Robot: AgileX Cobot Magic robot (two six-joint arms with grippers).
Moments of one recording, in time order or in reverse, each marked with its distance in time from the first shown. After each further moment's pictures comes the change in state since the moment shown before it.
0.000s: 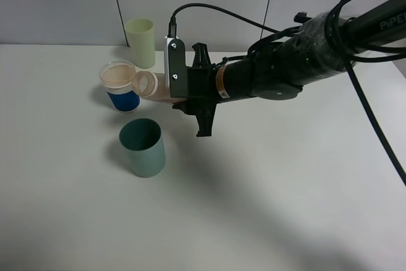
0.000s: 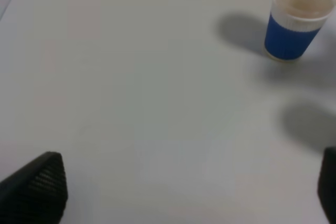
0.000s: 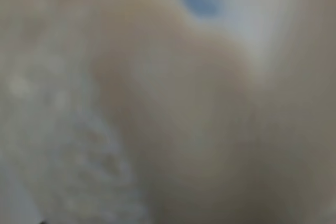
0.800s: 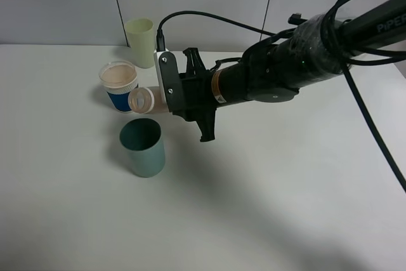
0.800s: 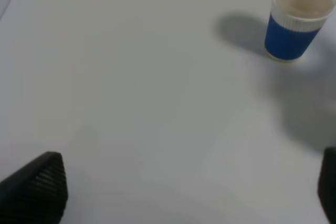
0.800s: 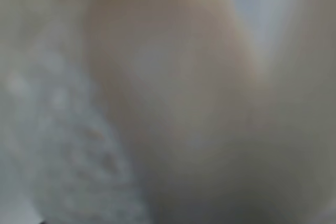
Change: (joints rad) left arm 0.000 0.000 0.000 0.000 0.000 0.000; right arm 0.033 0.000 0.000 -0.029 0.040 -0.090
